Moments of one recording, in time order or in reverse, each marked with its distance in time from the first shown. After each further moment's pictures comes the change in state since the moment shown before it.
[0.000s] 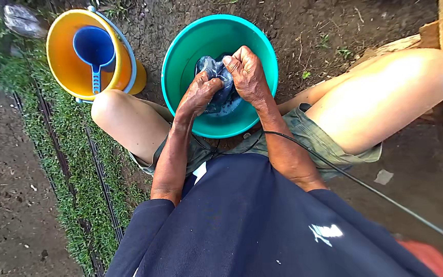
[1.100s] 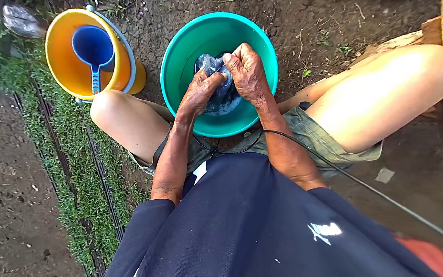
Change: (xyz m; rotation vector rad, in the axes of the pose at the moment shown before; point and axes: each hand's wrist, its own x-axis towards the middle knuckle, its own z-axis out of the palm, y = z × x) left_hand 0.003 -0.003 0.004 -0.062 0.011 0.028; right_hand 0.000 0.001 -0.001 0.005 0.013 0.013
